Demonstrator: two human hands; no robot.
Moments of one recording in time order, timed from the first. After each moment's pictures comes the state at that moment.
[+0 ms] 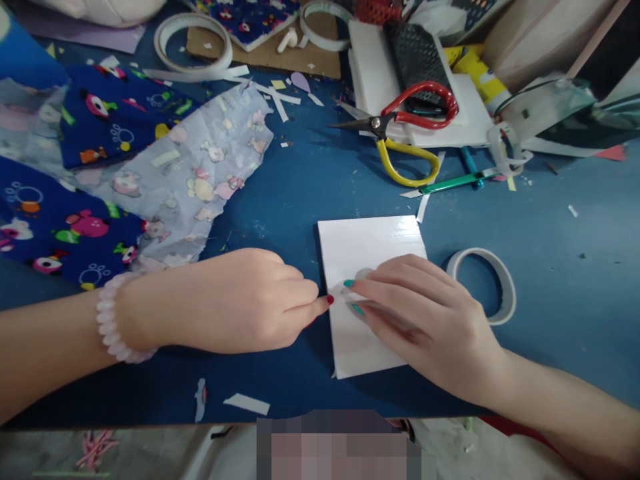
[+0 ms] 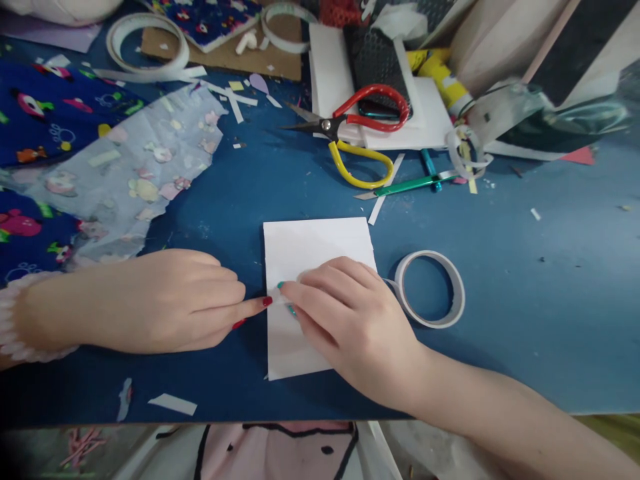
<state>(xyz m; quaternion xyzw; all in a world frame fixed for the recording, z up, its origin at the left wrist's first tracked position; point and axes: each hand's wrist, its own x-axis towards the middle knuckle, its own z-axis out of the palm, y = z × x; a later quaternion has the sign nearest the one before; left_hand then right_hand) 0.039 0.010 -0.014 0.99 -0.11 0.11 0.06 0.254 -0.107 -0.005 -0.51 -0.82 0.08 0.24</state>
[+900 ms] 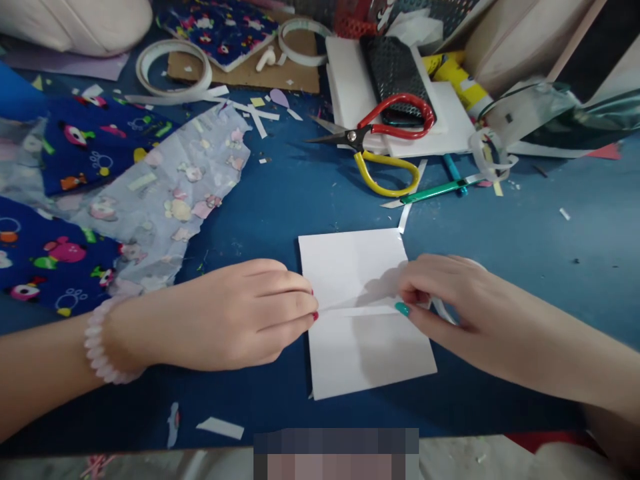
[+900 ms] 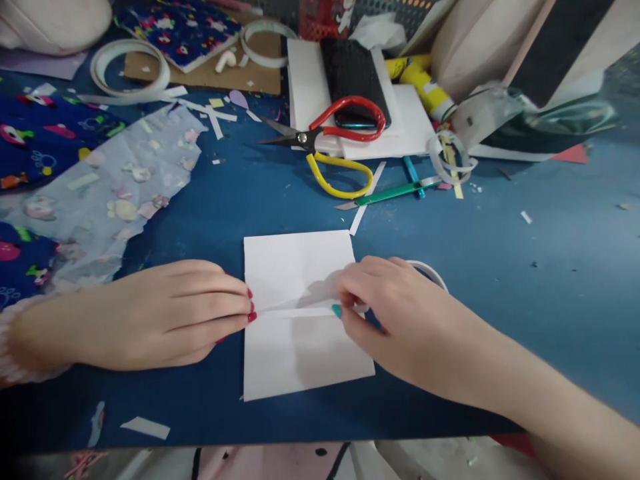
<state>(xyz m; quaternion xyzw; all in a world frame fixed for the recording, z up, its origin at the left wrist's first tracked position) 0.049 0.011 -0.015 0.98 -0.09 0.16 0.11 0.313 -0.098 0.022 -0.58 -0.78 0.24 0.01</state>
